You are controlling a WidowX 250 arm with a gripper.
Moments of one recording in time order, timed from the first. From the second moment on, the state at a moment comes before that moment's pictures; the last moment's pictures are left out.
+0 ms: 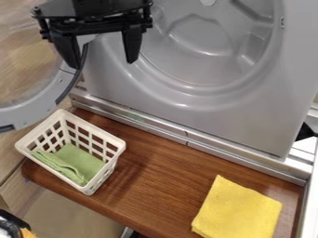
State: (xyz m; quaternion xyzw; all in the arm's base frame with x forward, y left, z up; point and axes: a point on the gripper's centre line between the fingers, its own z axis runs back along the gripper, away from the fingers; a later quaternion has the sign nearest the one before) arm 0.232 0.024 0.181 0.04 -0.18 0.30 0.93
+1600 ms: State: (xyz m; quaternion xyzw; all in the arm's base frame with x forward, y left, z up) arm 0.258 -0.131 -0.008 -0.05 -0.06 0.08 0.99
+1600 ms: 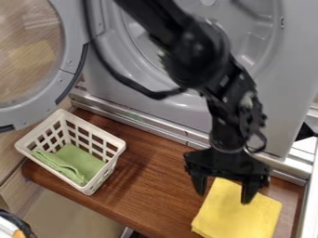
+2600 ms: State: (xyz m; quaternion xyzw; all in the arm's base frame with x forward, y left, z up) arm 0.270 -0.148 -0.075 -0.02 -0.06 0.04 1.00
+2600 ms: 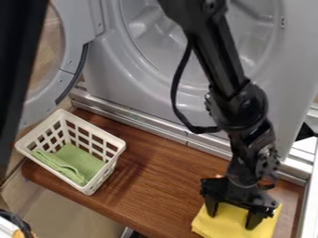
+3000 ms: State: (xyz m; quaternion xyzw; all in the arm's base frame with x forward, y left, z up) arm 0.272 -0.149 -0.077 -0.01 -0.06 0.04 1.00
